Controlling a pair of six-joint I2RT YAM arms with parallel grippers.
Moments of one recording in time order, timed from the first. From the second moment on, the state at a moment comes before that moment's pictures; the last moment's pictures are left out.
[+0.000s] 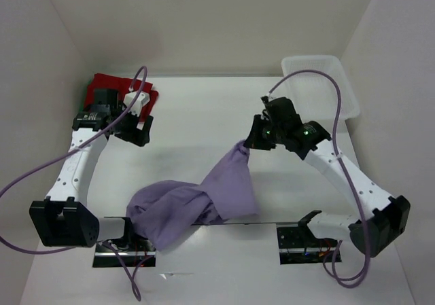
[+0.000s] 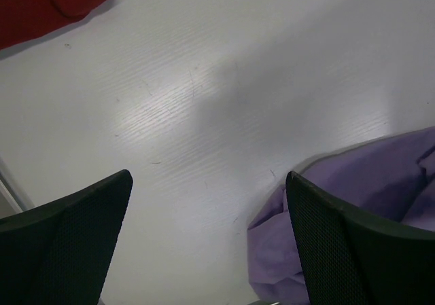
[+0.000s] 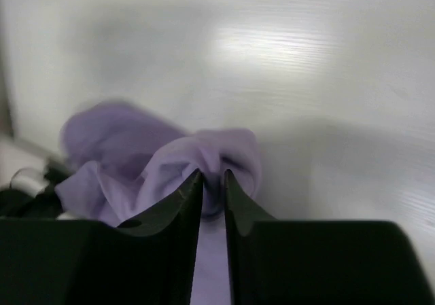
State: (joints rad) left arm 0.02 1.28 1.23 -0.87 0.24 0.36; right arm 0.60 1.19 1.24 -0.75 -0.11 0.60
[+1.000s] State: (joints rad) left arm -0.32 1.30 1.08 -1.05 0.39 0.74; right arm 0.82 1.38 0.85 -0.97 0.12 1.07
